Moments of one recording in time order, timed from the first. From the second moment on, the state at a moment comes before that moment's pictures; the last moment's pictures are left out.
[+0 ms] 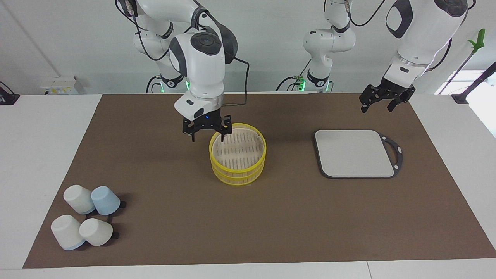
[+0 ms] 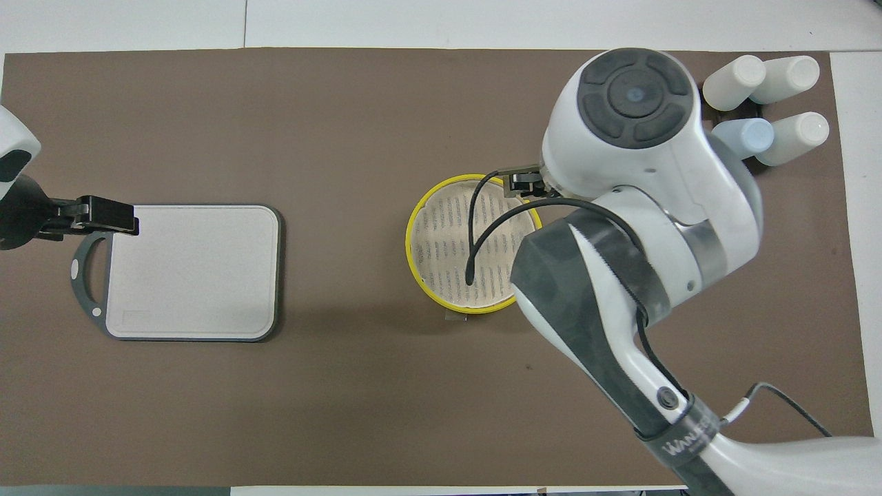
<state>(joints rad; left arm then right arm) -0.03 -0.08 -0.04 -1.75 -0.02 1.69 -0.05 0.13 0.25 0.31 -1.48 -0.20 1.72 0.47</state>
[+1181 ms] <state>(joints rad) -0.03 -0.09 -0.04 -1.75 -0.02 1.69 -0.05 0.01 0.00 0.04 -1.66 -0.03 1.57 0.16</state>
